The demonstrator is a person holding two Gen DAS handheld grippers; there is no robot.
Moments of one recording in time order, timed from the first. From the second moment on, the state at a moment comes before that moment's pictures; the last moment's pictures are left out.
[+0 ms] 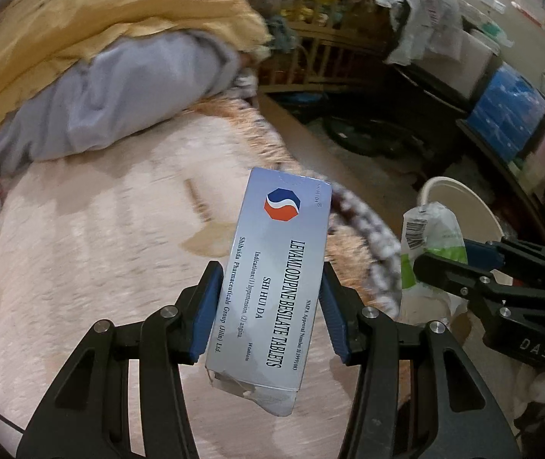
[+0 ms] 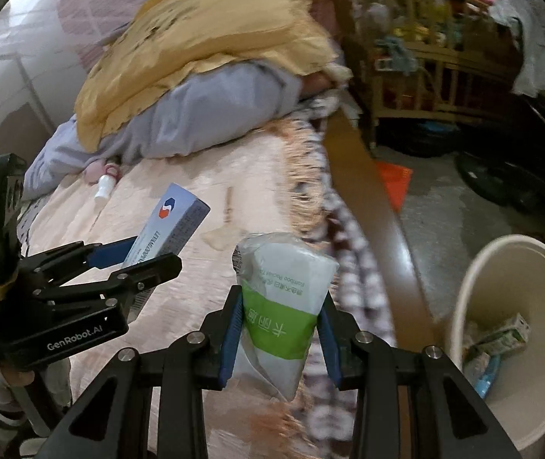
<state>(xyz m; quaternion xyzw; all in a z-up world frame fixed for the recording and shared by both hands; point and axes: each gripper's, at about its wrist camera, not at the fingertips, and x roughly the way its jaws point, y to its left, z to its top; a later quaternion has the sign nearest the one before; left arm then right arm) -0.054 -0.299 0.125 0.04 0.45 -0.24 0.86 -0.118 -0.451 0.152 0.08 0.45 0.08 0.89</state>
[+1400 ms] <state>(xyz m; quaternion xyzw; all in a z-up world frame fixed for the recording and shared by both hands) -0.072 -0.532 0.123 0.04 0.47 -0.43 0.77 -0.209 -0.675 0.112 0.19 0.45 -0.12 0.87</state>
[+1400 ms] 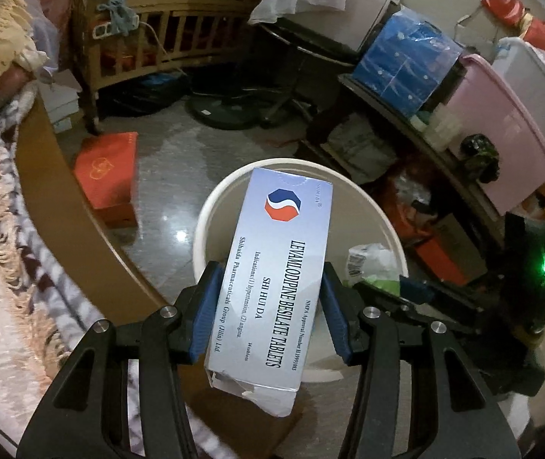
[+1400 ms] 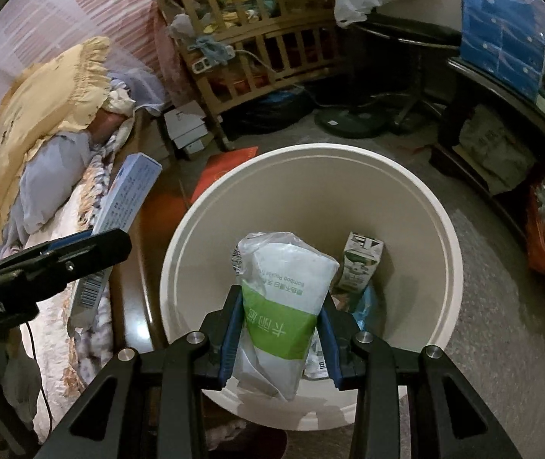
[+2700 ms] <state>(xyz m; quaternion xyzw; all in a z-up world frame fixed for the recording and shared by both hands) -0.138 -0.407 0.195 0.03 0.28 -0.36 0.89 -0.270 -0.582 0.214 0.12 0.28 -0.17 0.94</state>
